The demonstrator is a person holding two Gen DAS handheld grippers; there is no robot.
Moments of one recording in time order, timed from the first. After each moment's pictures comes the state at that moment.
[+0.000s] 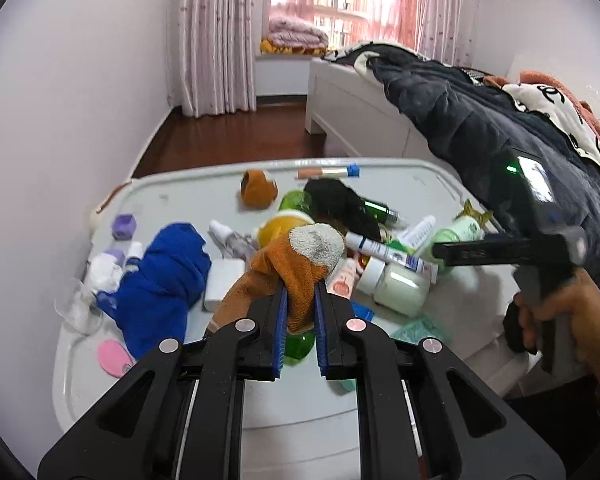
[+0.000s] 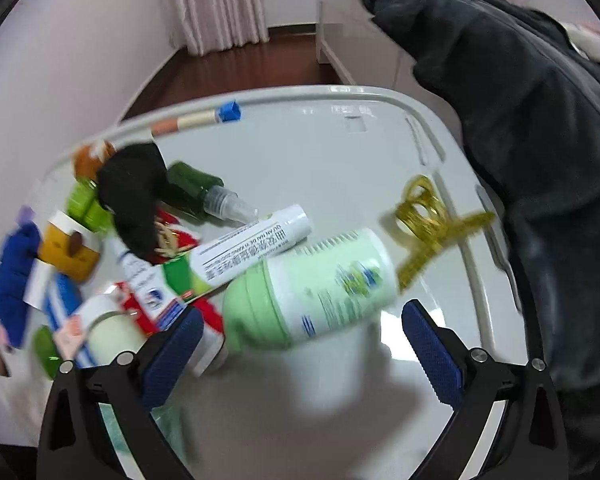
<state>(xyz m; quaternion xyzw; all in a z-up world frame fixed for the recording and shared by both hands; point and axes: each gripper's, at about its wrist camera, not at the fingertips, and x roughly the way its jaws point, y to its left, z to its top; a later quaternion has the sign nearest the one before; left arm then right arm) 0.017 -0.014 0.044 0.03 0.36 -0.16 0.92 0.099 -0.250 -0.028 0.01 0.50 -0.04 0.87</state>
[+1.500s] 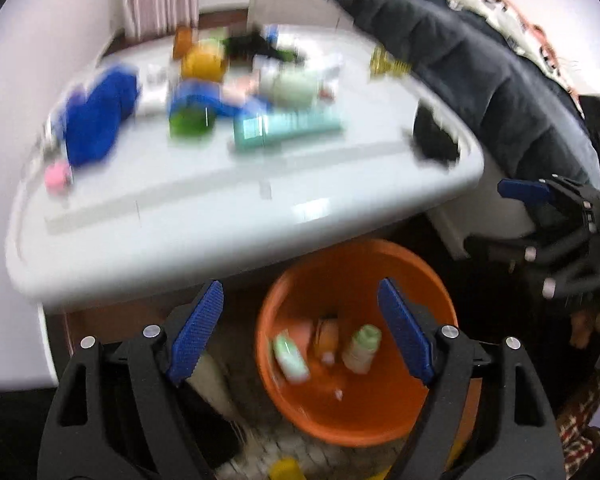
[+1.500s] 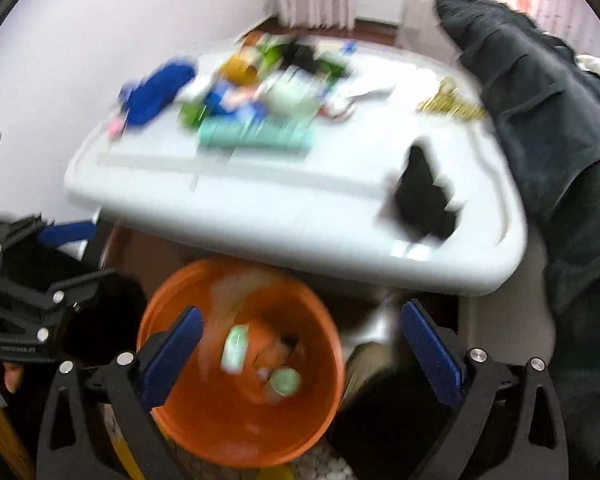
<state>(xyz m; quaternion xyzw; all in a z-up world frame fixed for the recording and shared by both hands) -0.114 -0.024 0.006 0.06 0.48 -0.25 0.84 -0.139 -0.212 0.026 -0.04 0.50 0.08 0.86</state>
